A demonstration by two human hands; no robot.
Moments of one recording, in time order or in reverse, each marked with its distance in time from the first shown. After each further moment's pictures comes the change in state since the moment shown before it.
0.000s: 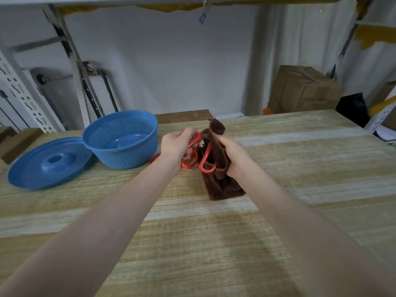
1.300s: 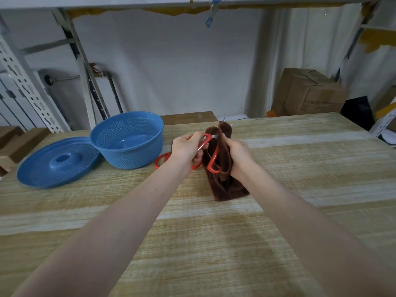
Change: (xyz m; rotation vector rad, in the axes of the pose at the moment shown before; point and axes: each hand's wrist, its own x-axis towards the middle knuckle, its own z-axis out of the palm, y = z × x) left_hand 0.000 -0.003 0.004 -0.099 -0.045 -0.022; right_hand -0.007 -0.002 0.005 -0.015 0.085 -0.133
